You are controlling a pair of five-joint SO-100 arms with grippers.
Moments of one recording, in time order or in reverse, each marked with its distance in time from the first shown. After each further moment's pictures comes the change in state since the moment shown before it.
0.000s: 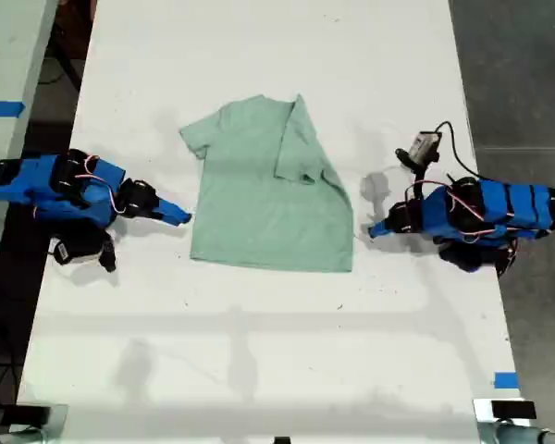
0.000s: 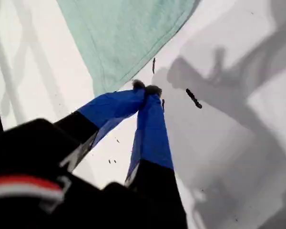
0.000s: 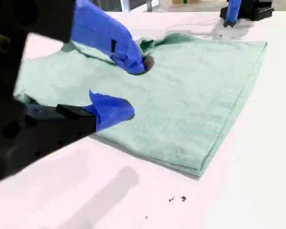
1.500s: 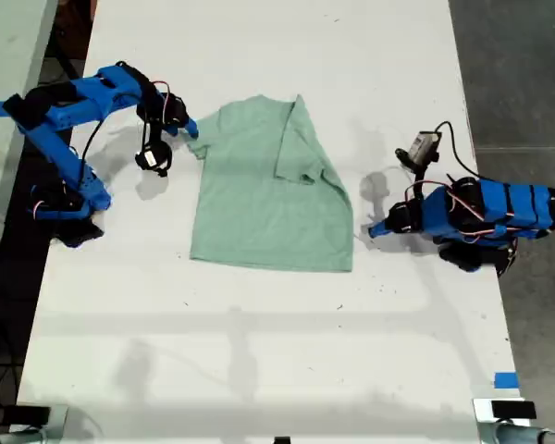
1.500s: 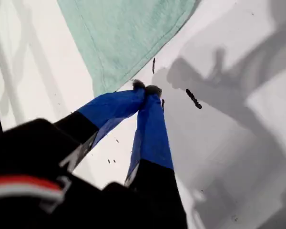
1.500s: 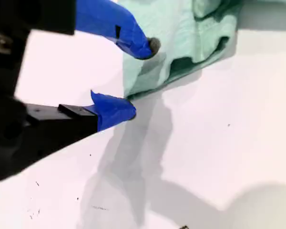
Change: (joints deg) arm 0 -60.7 -109.5 -66.4 -5.6 52.6; arm 1 0.0 0.0 0.0 0.0 -0.3
